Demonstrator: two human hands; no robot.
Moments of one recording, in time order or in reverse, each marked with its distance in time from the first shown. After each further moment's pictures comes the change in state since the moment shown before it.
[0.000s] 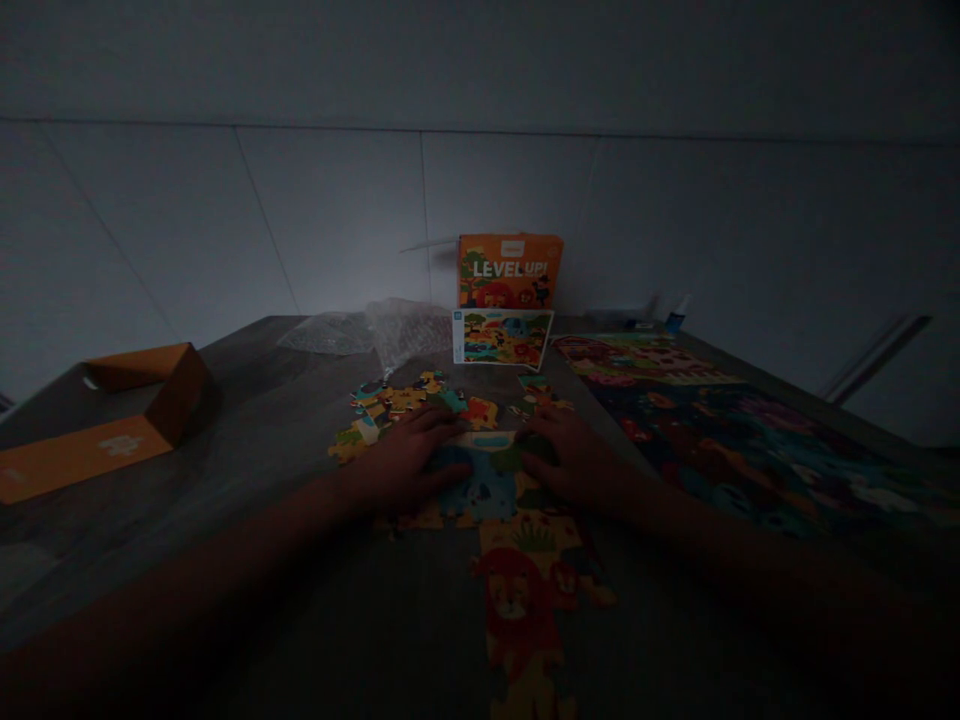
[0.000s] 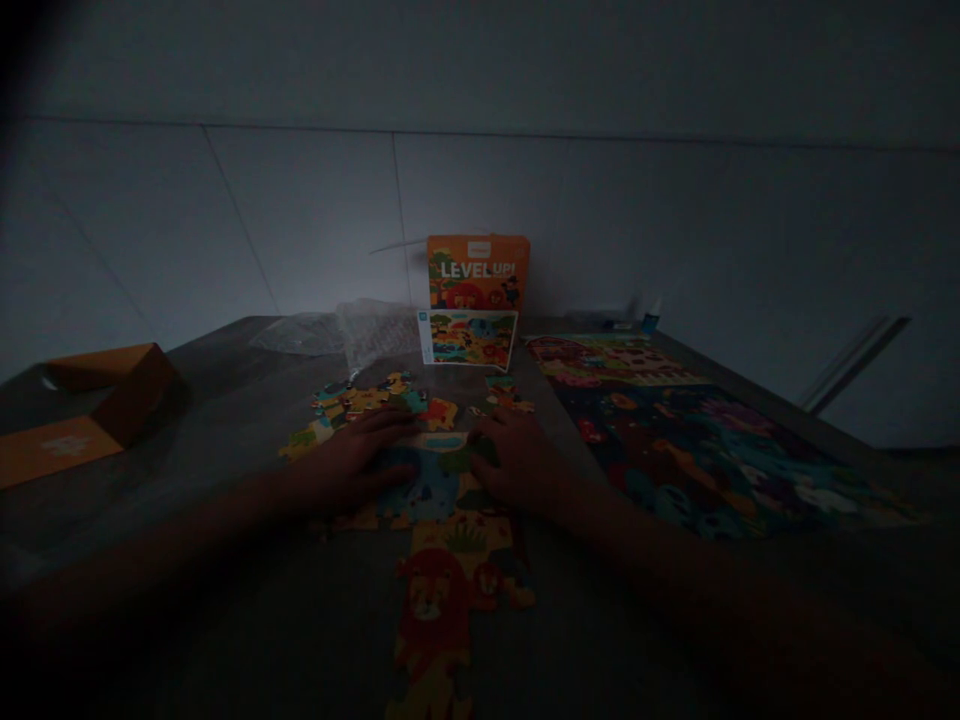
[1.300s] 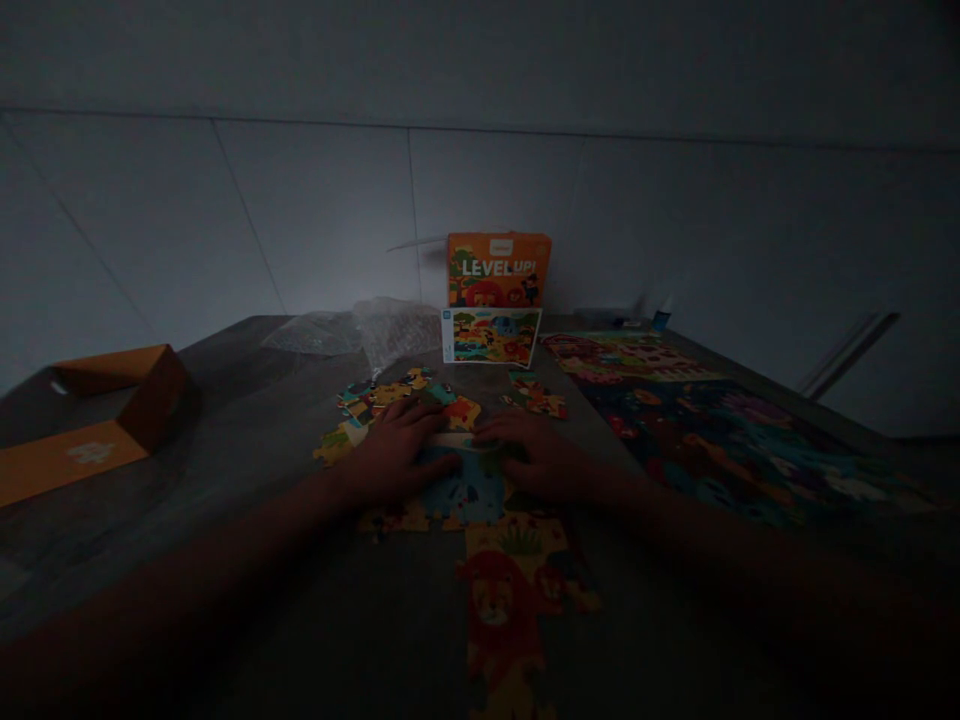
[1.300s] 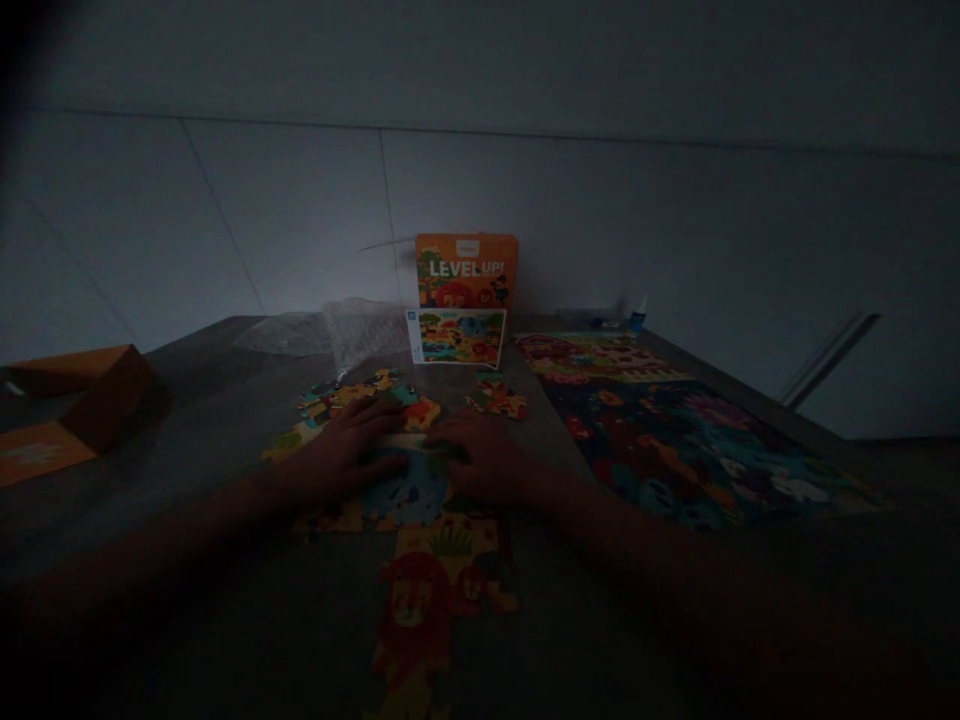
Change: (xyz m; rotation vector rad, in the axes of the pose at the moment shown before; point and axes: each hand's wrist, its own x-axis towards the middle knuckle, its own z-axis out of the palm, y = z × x) left_hand 0.007 -0.010 0.011 0.047 0.033 -0.107; right_hand 0.016 -0.003 0.007 0.212 -0.114 -0.144
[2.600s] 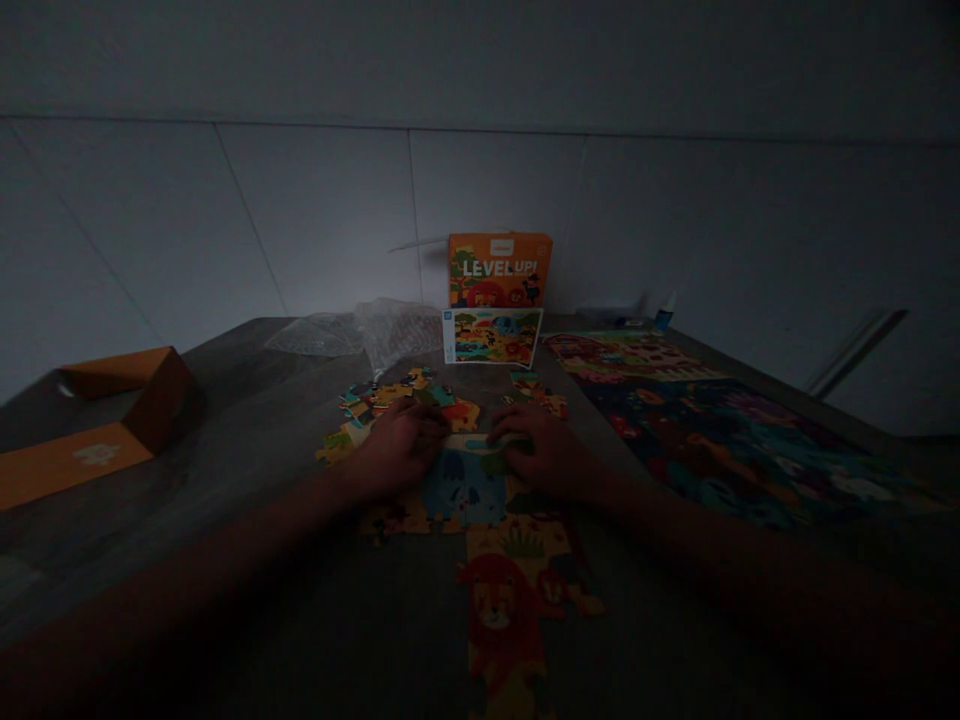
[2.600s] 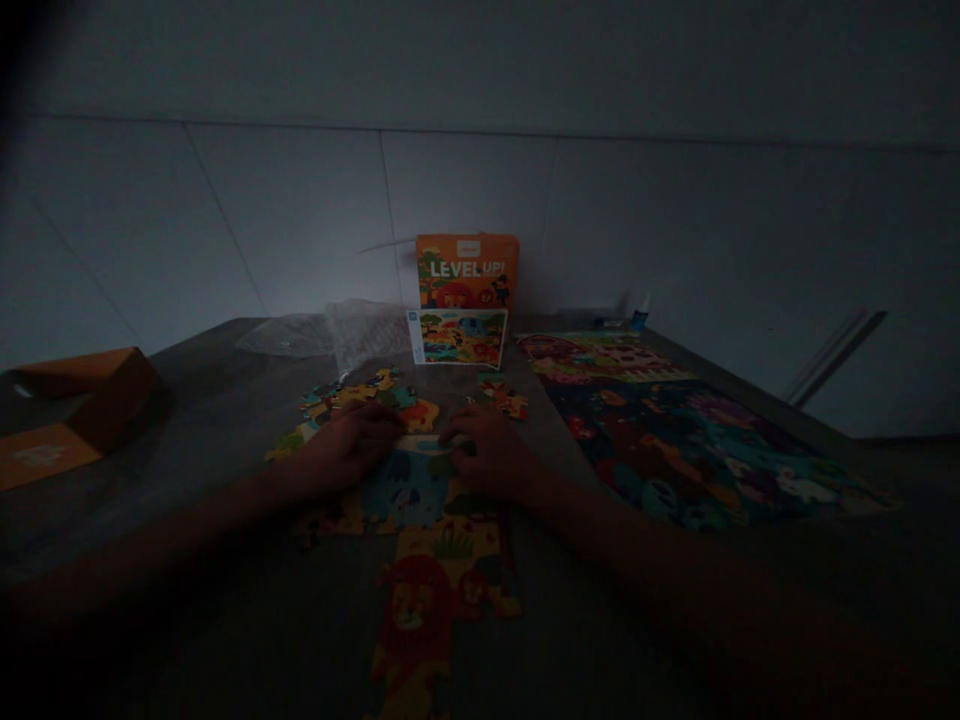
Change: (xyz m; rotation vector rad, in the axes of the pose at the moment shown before) left_hand 0.006 0.007 -0.011 -0.033 0.003 0.045; right_hand 0.001 0.000 0.005 0.048 0.193 0.099
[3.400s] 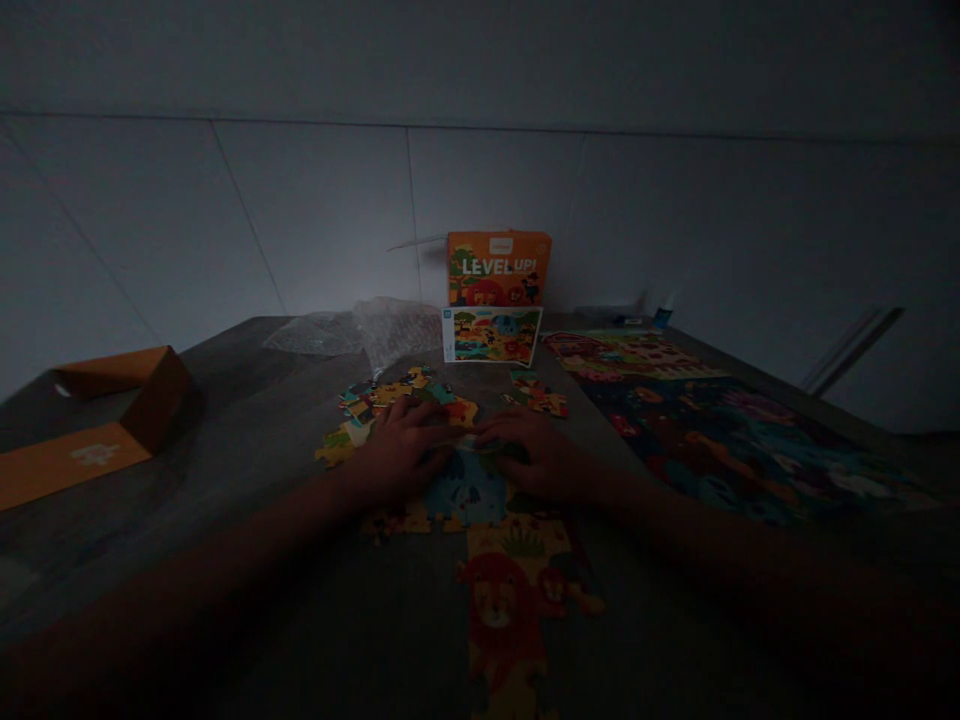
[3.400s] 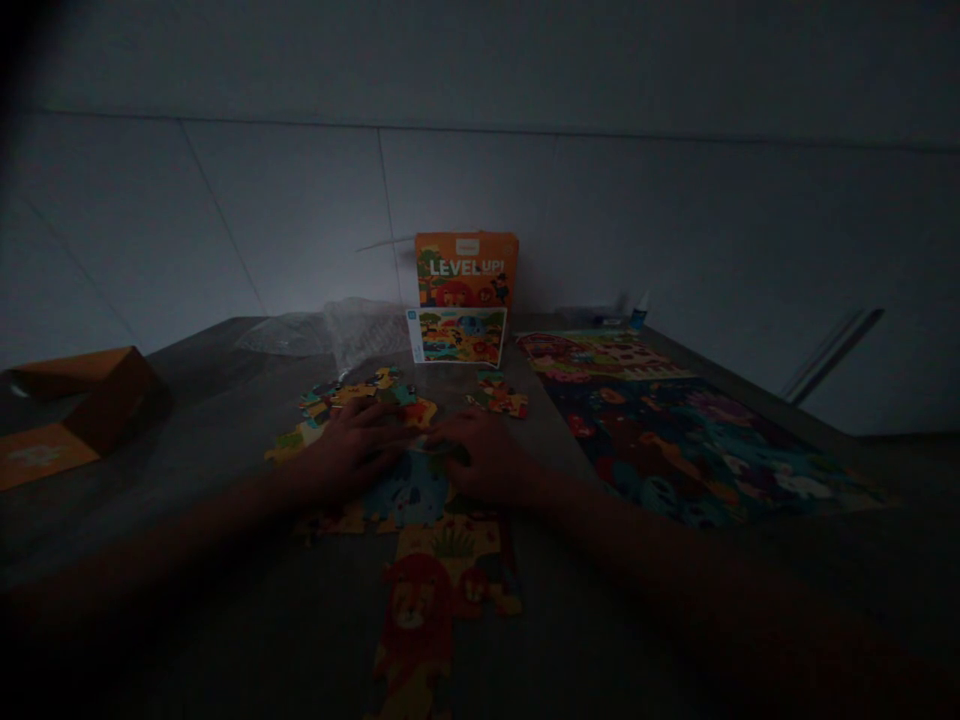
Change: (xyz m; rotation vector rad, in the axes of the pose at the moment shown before) left_hand -0.006 0.004 0.005 0.080 0.030 0.004; right_hand -0.002 0.002 0.002 0.005 -0.083 -0.162
